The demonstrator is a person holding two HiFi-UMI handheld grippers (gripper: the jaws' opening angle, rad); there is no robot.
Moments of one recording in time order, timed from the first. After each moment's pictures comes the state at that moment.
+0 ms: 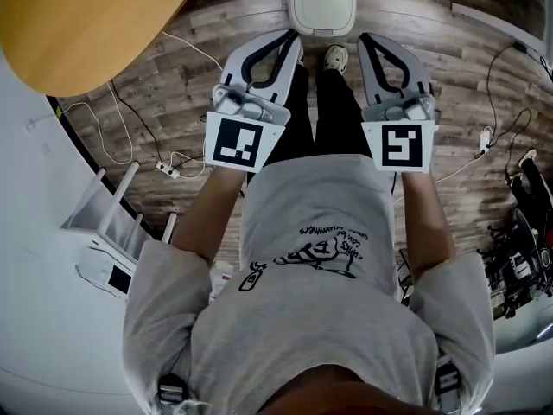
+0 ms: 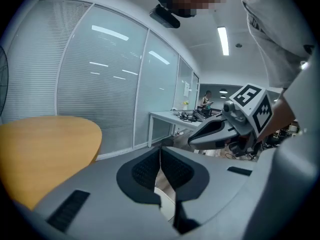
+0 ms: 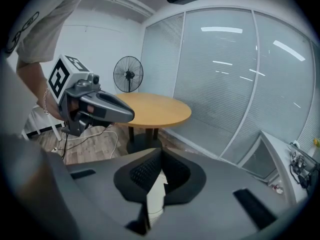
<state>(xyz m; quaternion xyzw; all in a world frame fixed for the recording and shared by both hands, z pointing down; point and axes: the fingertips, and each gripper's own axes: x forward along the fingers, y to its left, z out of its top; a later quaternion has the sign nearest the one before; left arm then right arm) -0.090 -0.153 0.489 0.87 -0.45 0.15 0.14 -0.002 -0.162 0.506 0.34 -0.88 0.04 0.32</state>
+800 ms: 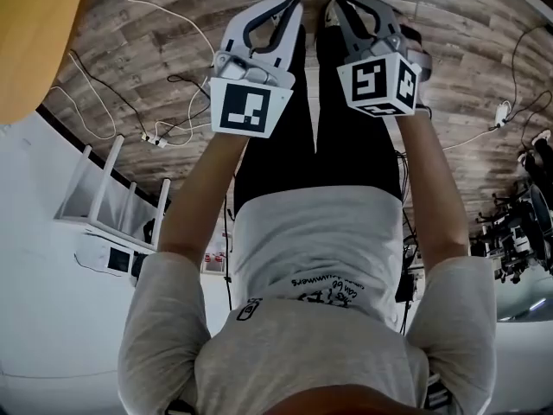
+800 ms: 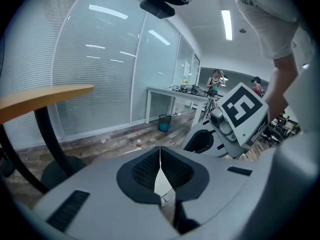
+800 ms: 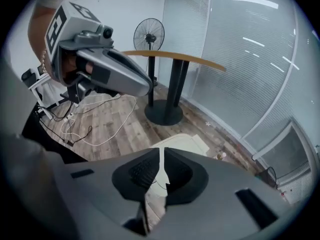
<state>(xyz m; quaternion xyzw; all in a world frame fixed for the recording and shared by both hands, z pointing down) -0.058 -0.122 0.703 0.86 -0.42 0.22 0.19 0.000 -0.114 0.774 0.22 -0.86 0.05 0.46</state>
